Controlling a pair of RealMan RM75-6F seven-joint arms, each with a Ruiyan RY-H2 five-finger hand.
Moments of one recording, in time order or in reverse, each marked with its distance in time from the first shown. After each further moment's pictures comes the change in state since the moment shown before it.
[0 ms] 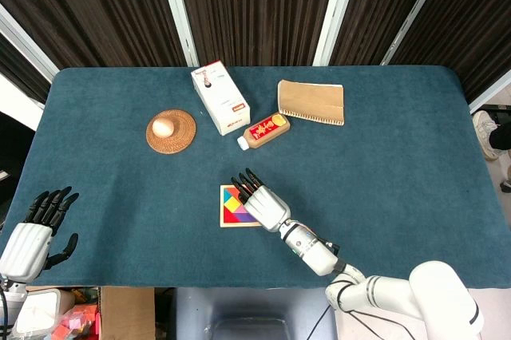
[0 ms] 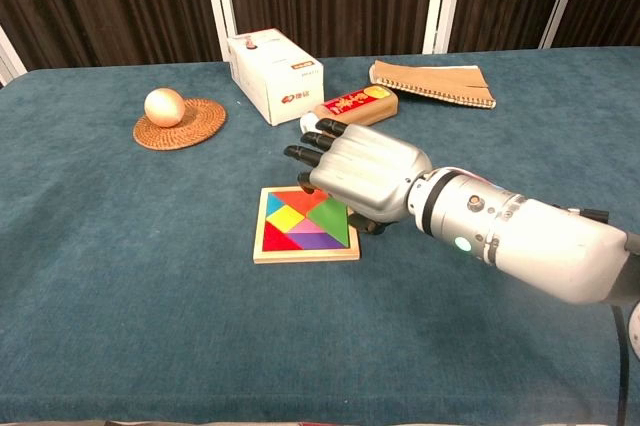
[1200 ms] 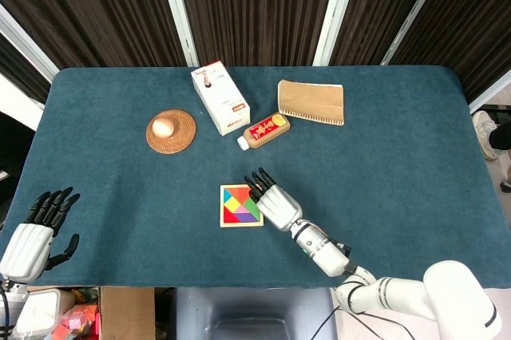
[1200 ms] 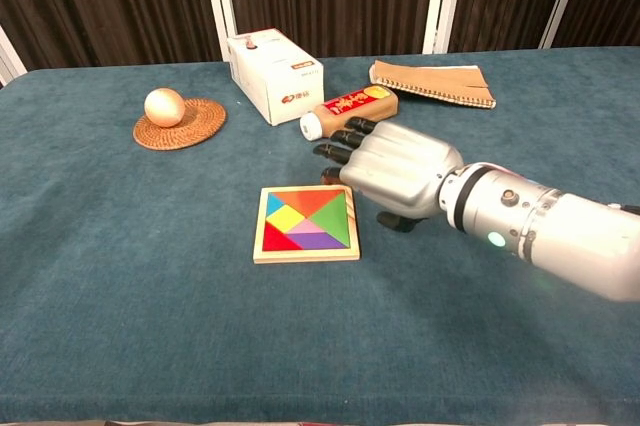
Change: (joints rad) left arm 0.002 -0.002 0.002 -0.005 0.009 0.007 0.012; right arm -0.034 0.073 -0.018 -0.082 0.059 0.011 -0.059
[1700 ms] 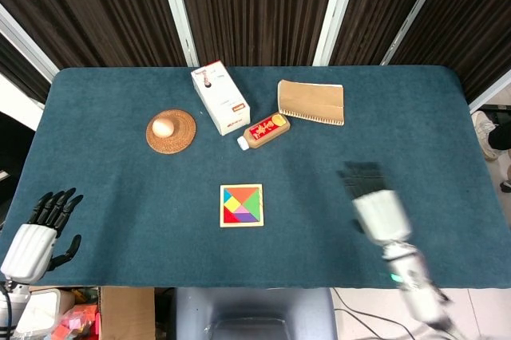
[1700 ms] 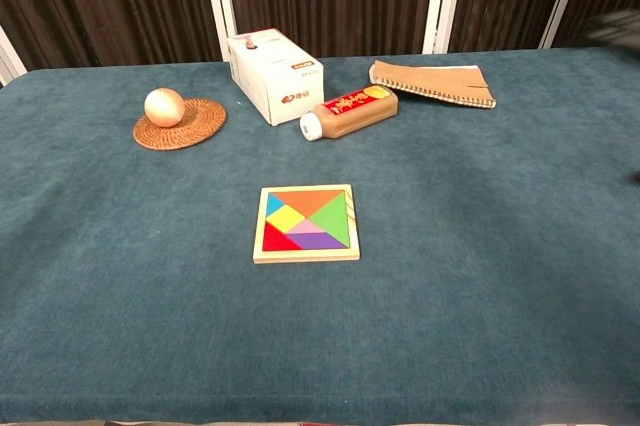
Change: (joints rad) left arm -0.002 -0.018 0.003 0.018 0.011 -0.003 0.036; right arm -0.428 0.501 -0.137 -0.501 -0.065 0.538 0.292
